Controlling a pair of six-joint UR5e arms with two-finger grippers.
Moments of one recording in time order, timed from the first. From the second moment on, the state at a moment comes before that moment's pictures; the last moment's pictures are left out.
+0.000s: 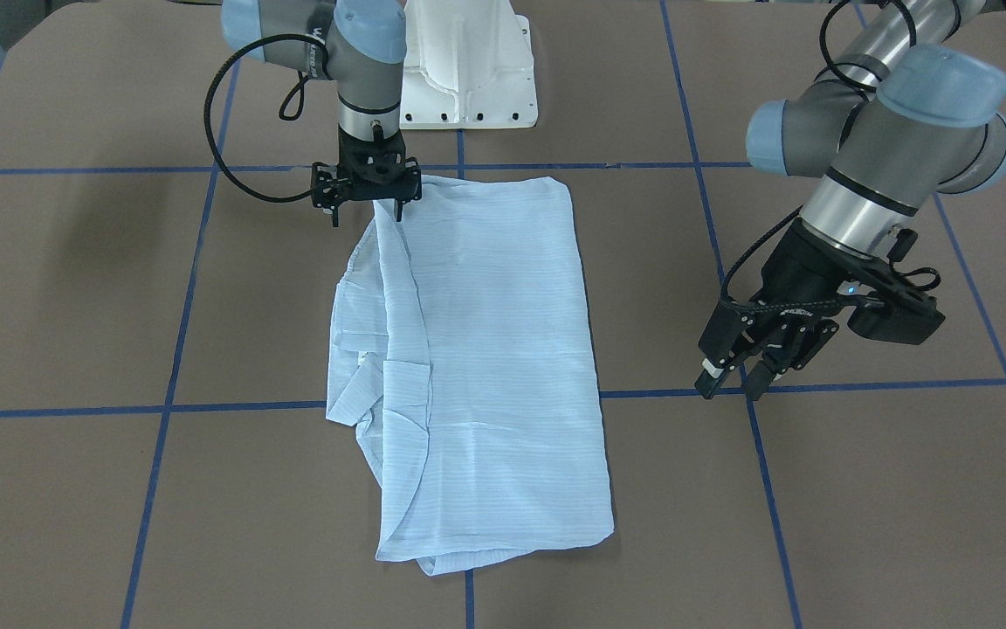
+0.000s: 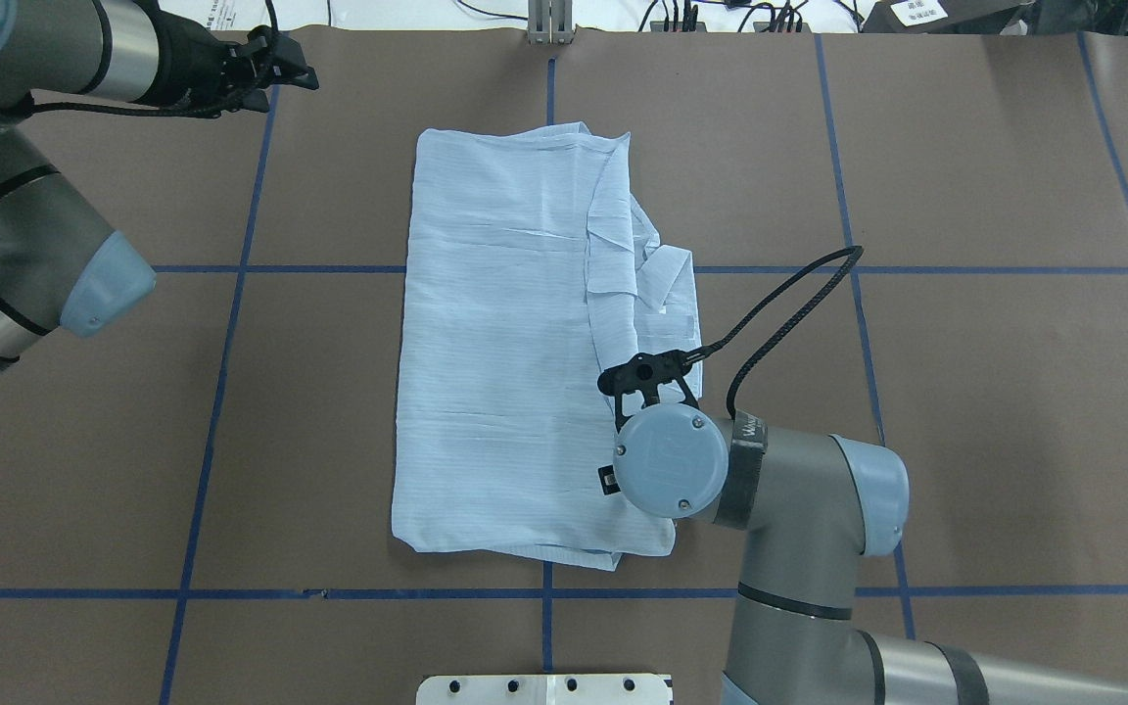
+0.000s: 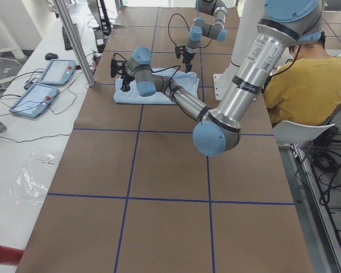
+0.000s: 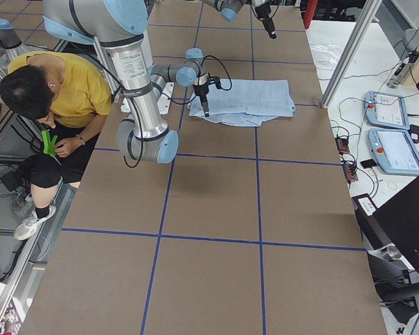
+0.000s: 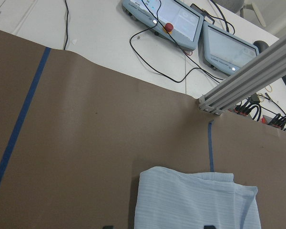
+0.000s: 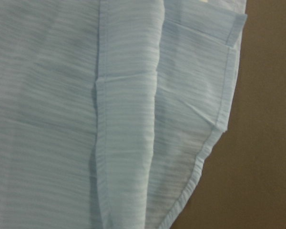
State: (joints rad) left arm -0.97 -2.07 -1.61 -2.27 -1.95 -1.32; right arm 0.30 -1.02 1.81 -1.75 1.56 1.10
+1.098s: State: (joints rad) left arm -0.97 -2.07 -1.63 -2.24 -1.95 -1.32; right arm 0.40 -1.09 1.82 -1.73 1.60 0.95
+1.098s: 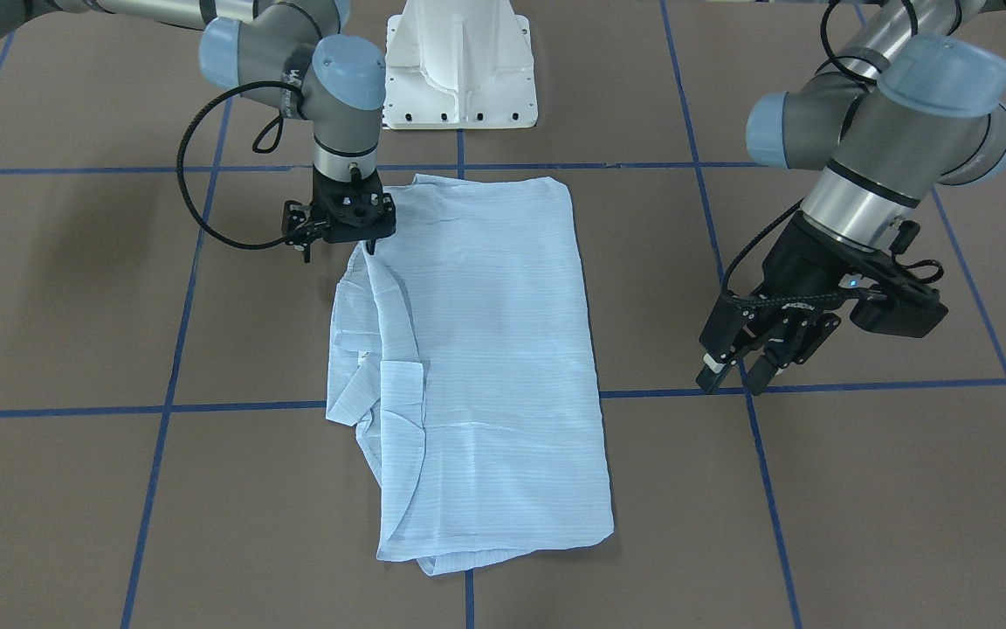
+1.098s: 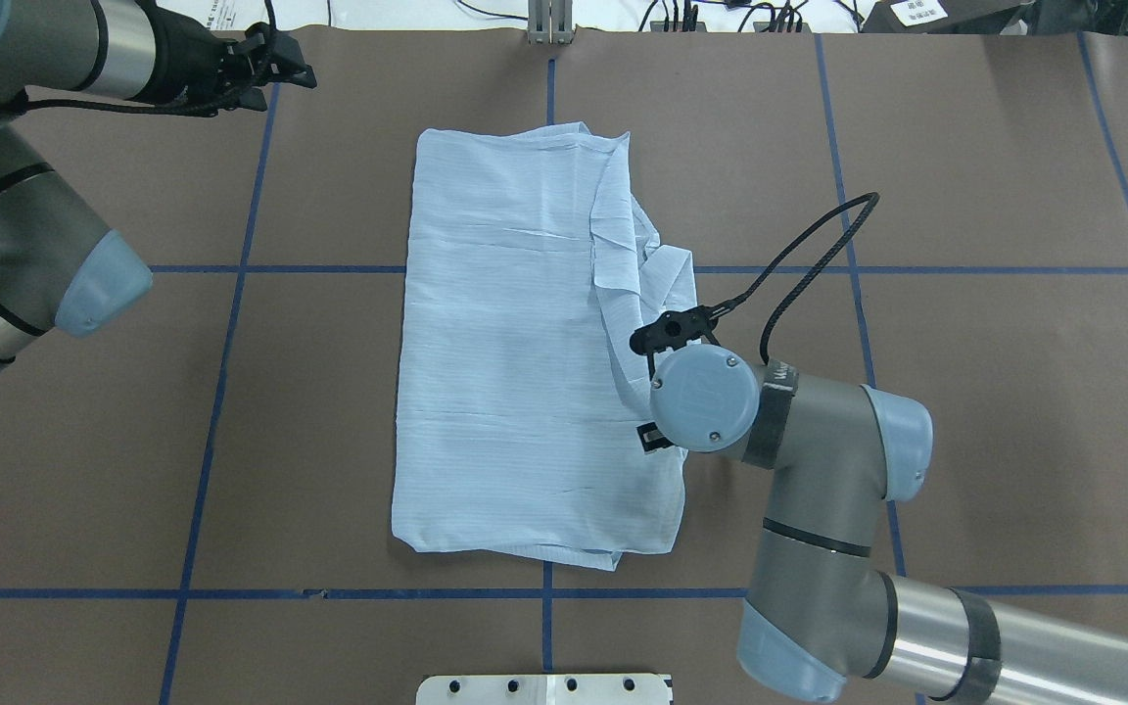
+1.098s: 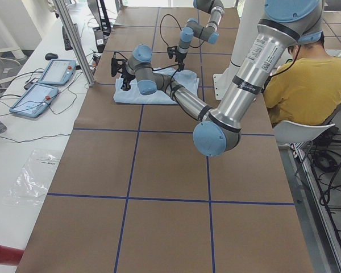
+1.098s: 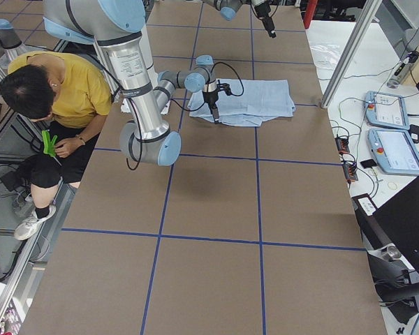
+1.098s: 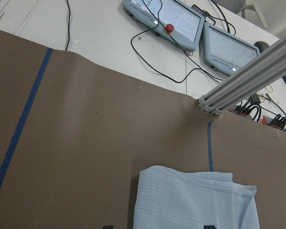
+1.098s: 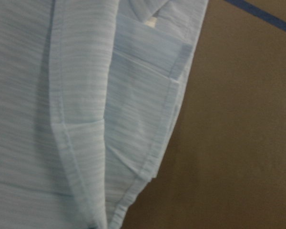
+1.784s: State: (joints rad) left arm -0.97 -2.07 -1.63 -2.24 -1.95 -1.32; right arm 0.43 -1.25 1.98 -1.73 1.63 0.95
